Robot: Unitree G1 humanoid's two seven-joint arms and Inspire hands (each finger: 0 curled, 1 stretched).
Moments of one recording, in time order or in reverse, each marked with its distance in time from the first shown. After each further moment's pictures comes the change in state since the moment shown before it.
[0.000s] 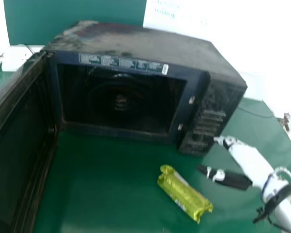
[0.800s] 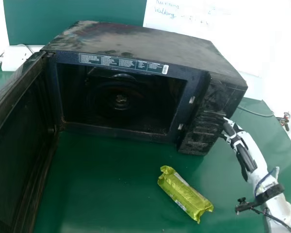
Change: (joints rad) left arm -0.020 0.001 0.000 0.010 -0.003 0.001 0.004; right arm -0.157 0.286 0.020 0.205 0.543 0.161 -0.130
